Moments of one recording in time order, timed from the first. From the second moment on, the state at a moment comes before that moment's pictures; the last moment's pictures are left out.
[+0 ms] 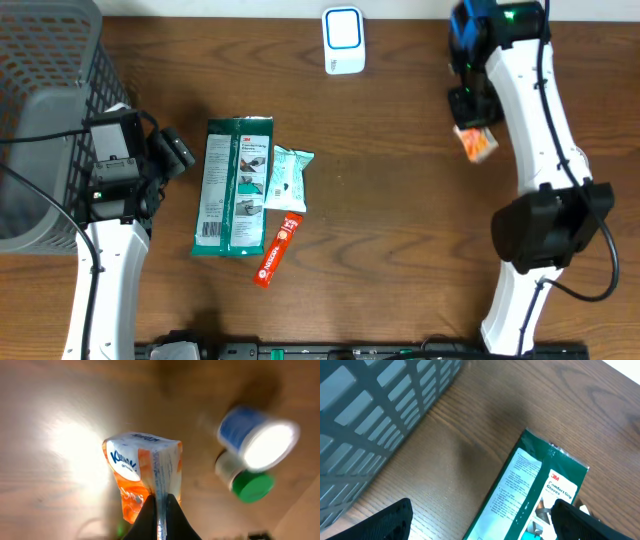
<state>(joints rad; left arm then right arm) 0.14 1.23 0.97 -0.60 -0.09 -0.41 0.12 2.12 2.13 -1.69 0.26 0.01</state>
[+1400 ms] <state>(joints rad) 0.14 1.23 0.97 -0.60 -0.09 -0.41 0.20 2.14 1.78 -1.45 -0.33 -0.11</state>
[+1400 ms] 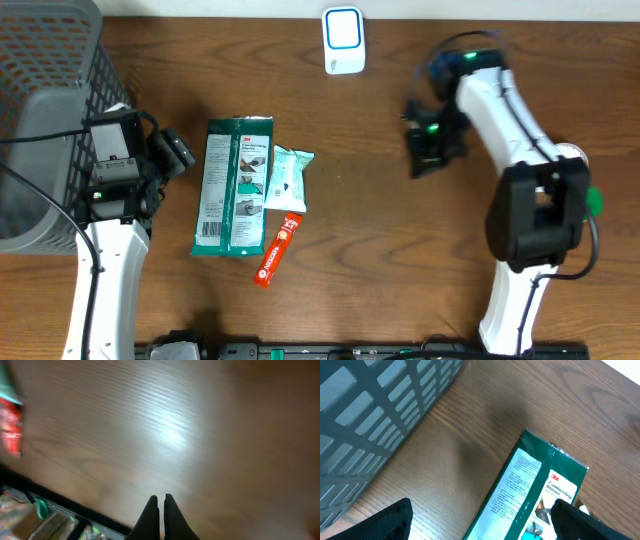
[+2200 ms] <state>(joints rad) 0.14 1.23 0.97 -0.60 -0.09 -0.41 0.75 2.14 1.67 -0.90 -0.35 0.26</state>
